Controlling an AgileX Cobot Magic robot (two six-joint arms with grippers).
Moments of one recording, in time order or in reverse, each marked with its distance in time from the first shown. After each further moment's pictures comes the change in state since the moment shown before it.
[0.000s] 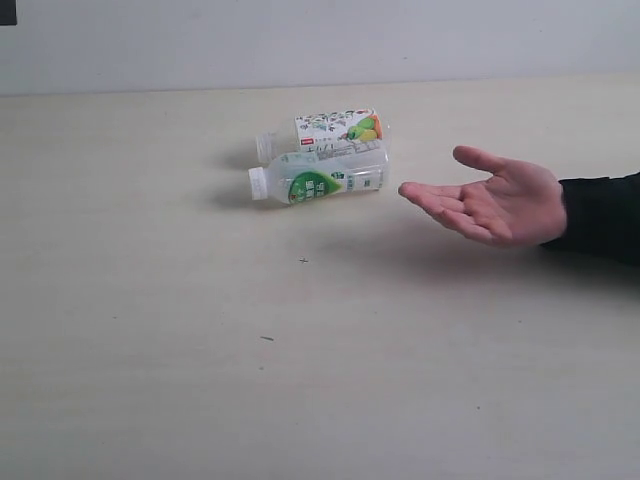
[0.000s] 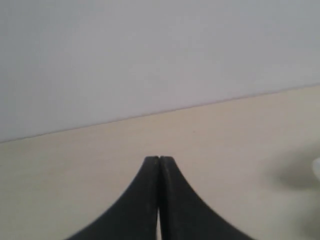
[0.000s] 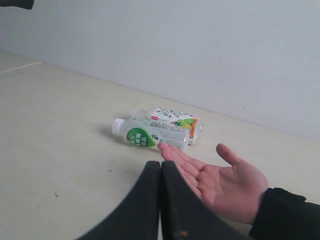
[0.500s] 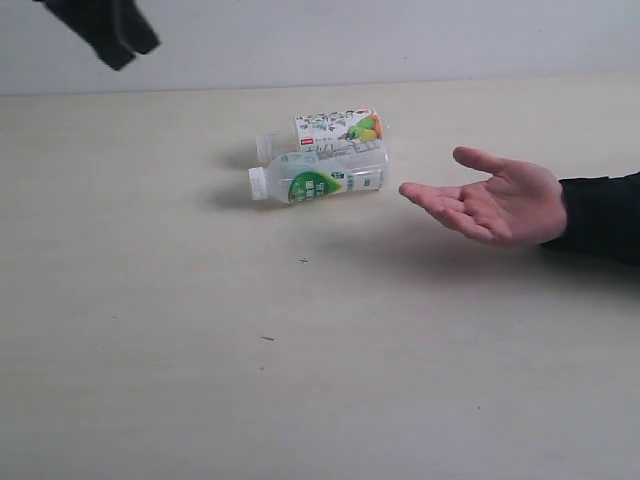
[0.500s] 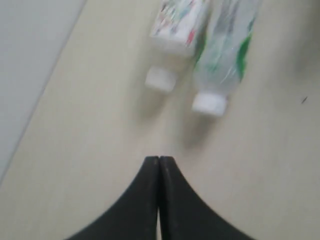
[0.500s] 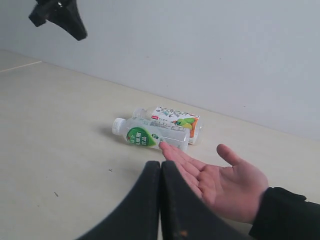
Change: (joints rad) left arm -0.227 0.411 -0.653 -0.449 0.811 1.039; right arm 0.000 0.000 0.000 0.000 0.002 0.000
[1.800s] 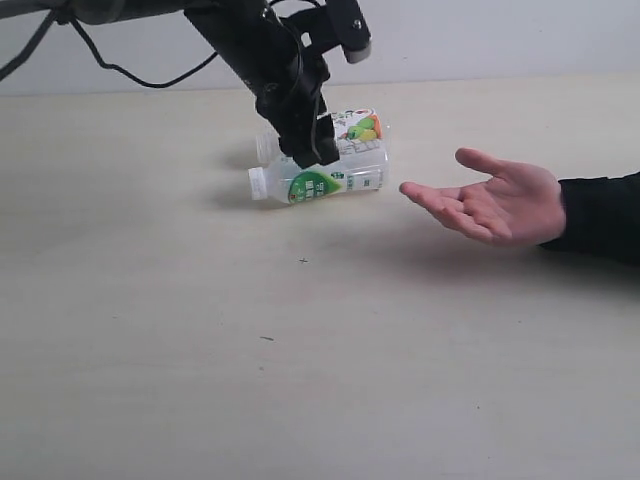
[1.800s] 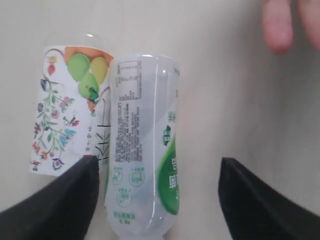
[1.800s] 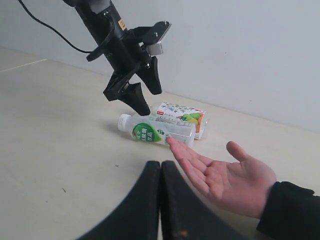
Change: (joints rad) left arm -0.263 0.364 -0.182 -0.002 -0.116 -0.004; right arm 0.000 0.000 0.000 0.022 0.019 0.000
